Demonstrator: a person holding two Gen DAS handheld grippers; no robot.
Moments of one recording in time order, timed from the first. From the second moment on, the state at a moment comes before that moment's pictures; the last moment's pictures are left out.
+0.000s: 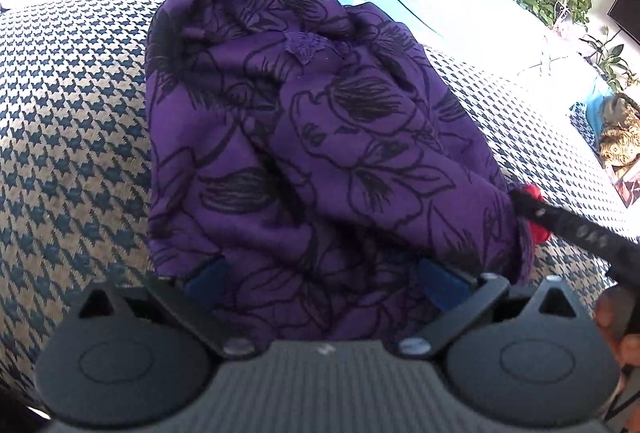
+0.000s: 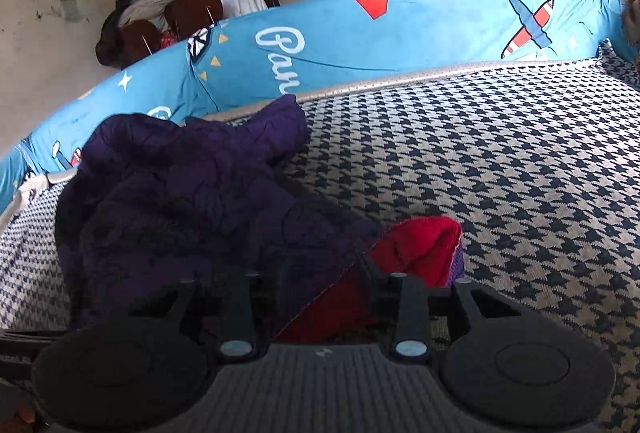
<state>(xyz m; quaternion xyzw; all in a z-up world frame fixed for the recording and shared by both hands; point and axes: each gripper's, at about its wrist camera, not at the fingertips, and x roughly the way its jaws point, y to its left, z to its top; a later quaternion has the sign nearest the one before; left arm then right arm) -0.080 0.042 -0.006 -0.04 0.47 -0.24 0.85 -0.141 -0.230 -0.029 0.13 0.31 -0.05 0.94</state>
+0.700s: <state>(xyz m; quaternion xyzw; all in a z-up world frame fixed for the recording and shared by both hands) -0.077 0.044 -0.007 -0.05 0.46 -0.24 0.85 -0.177 -0.268 -0.014 0.19 0.28 -0.15 0.93</state>
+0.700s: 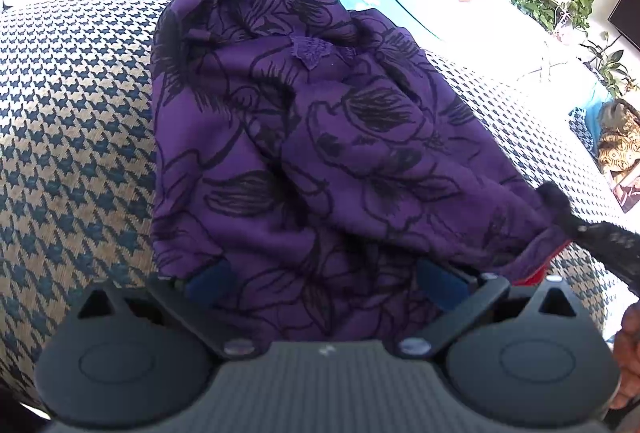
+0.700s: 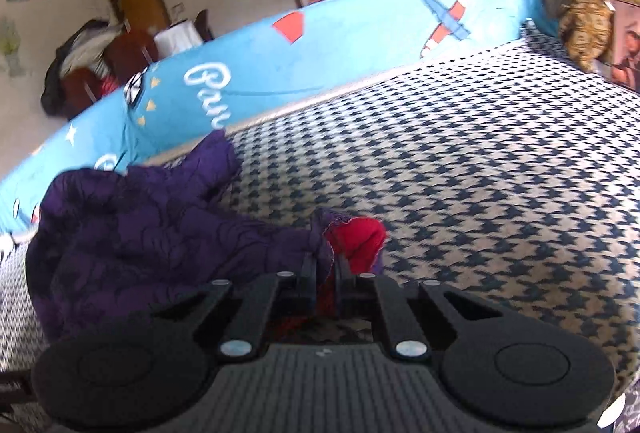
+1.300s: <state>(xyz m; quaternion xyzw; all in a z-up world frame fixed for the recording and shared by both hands) -0.082 0.046 -0.010 -0.05 0.46 -0.23 0.85 -0.191 -0.288 -0.003 0.23 0.26 -0.16 0.92</state>
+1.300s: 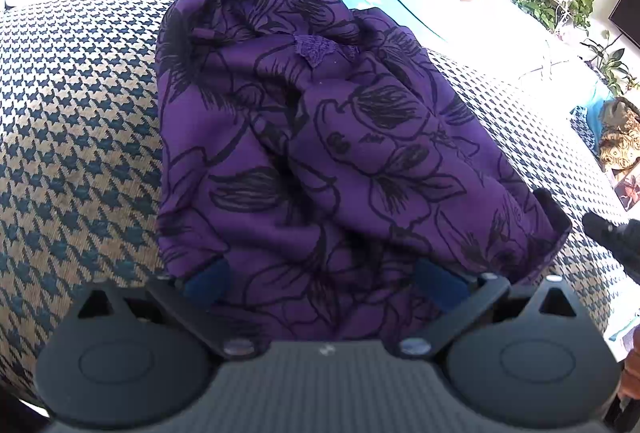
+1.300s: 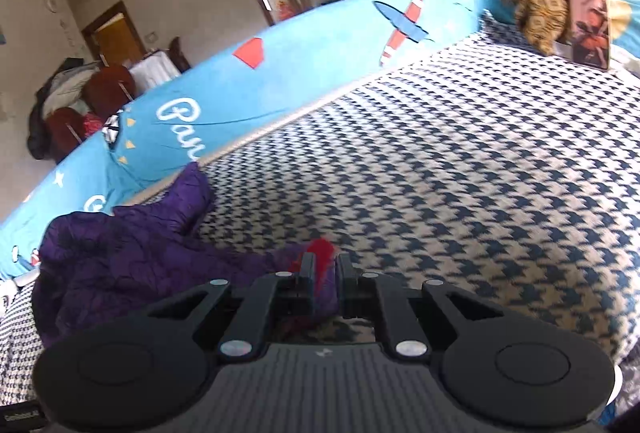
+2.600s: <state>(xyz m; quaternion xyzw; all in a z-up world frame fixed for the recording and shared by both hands) -0.137 0.024 -0.021 0.07 0.43 -0.27 0.86 -0.174 -0.316 0.012 0.24 0.19 -0.24 0.92</state>
